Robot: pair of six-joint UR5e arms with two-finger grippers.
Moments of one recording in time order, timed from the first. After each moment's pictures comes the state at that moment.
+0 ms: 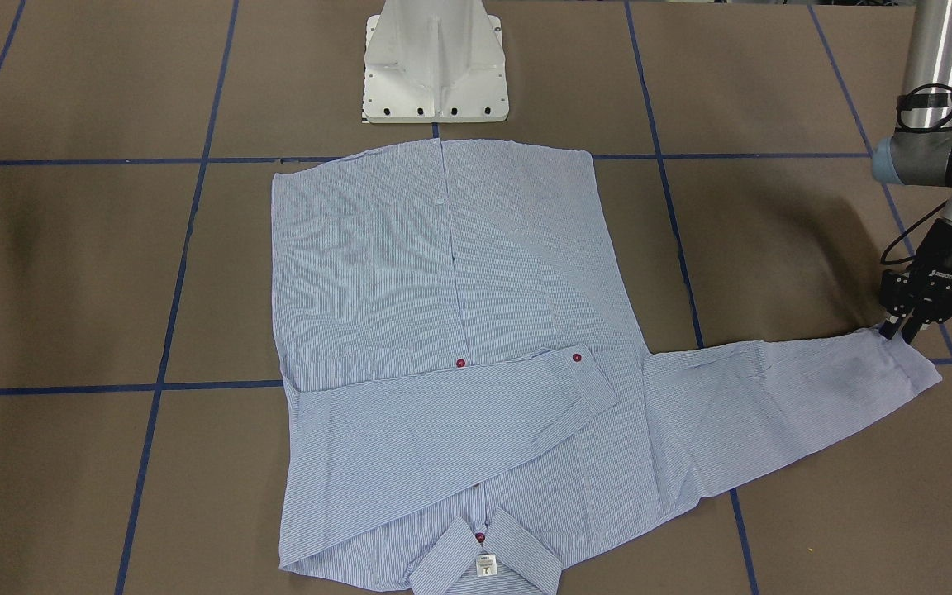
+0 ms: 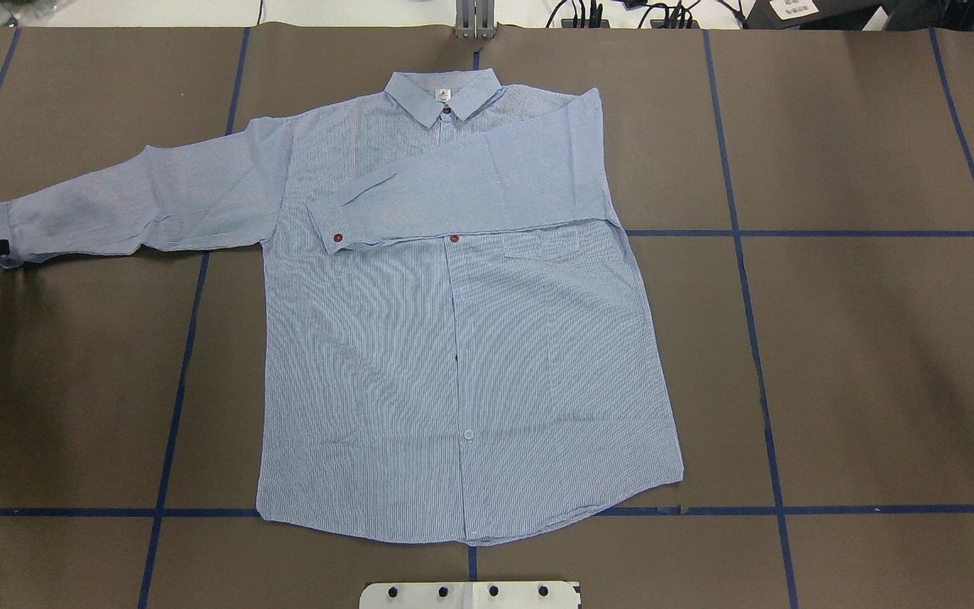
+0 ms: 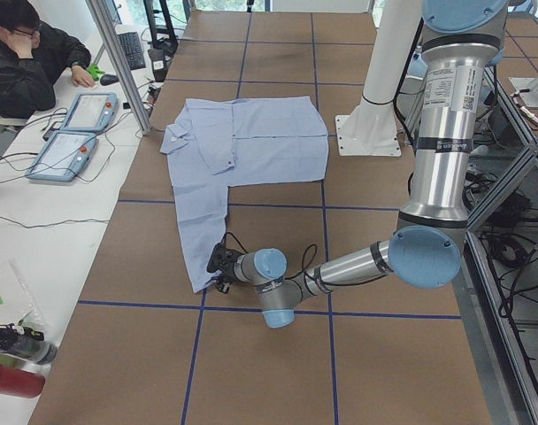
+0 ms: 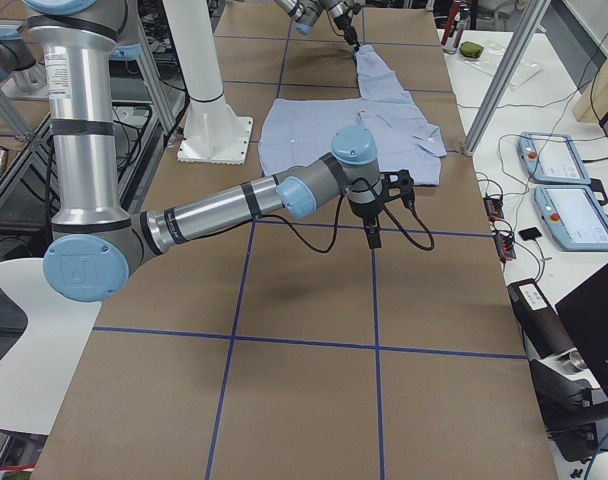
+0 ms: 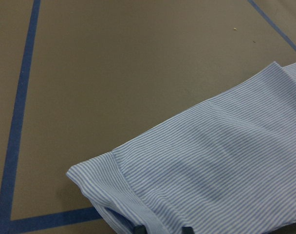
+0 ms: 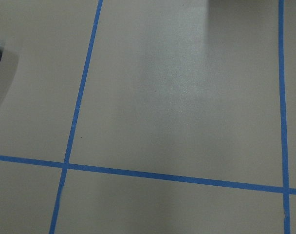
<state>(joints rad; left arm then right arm) -1.02 -1.63 -1.00 -3.29 -1.88 -0.87 1.37 -1.54 1.89 -1.33 2.30 0.46</state>
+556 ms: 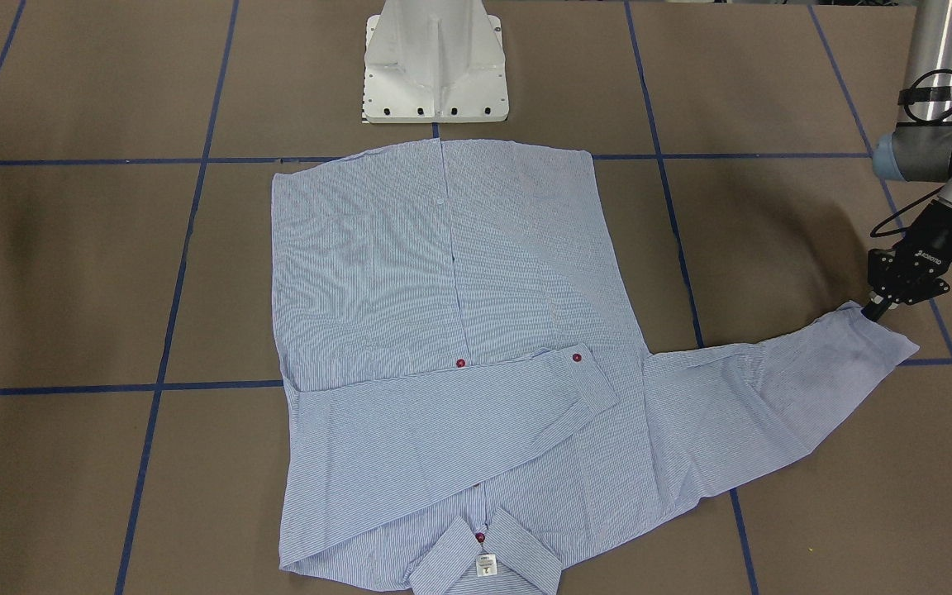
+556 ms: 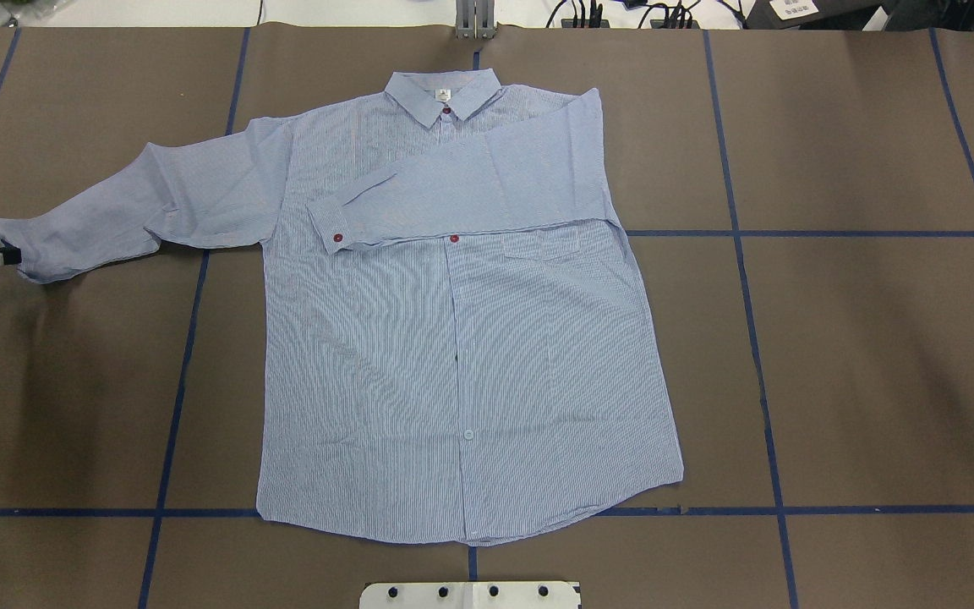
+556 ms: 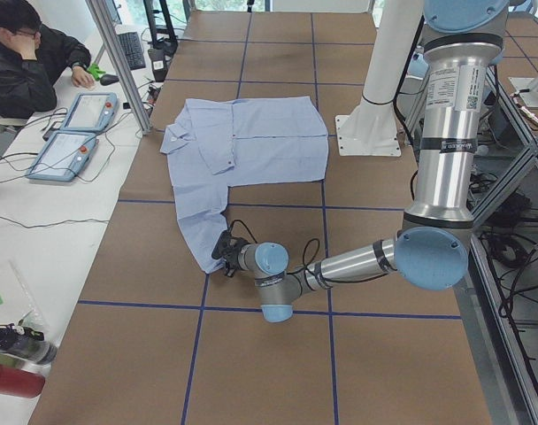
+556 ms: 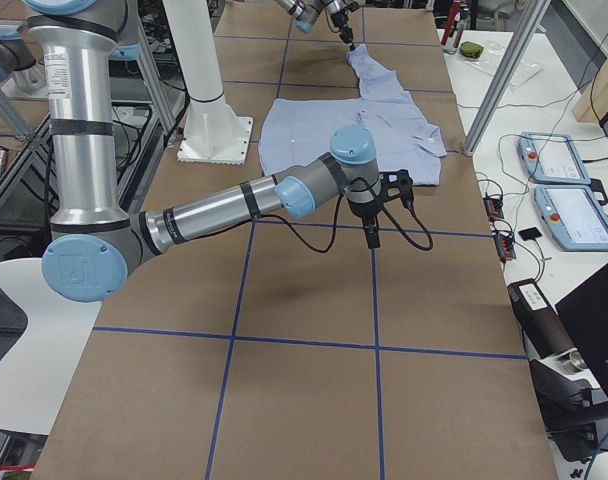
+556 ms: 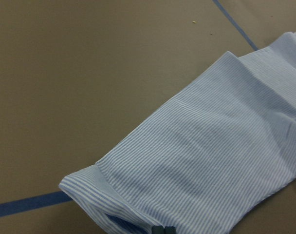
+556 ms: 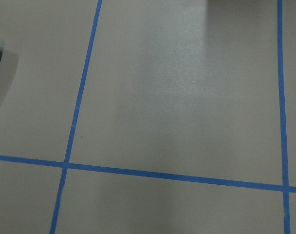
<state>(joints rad) -1.04 -1.61 -1.09 -3.31 -2.04 -0.87 1.37 -1.55 1.90 -1.33 2.30 0.47</state>
